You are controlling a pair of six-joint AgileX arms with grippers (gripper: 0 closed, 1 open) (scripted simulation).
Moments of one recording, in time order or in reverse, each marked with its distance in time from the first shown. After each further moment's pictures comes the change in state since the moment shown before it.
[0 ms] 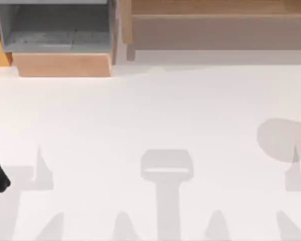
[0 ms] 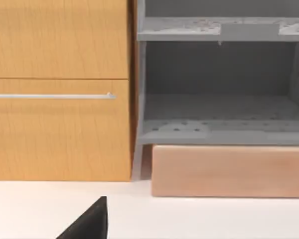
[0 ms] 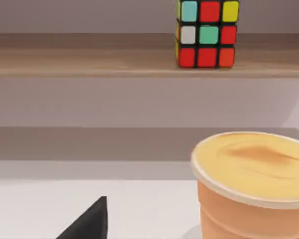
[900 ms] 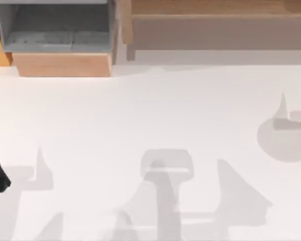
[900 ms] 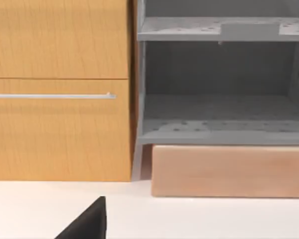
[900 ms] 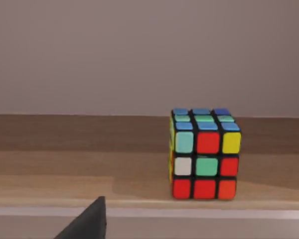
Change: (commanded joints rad) left arm 0.000 0.000 0.000 0.000 0.000 0.000; right arm -0.047 0.872 0.401 0.525 -0.029 0.001
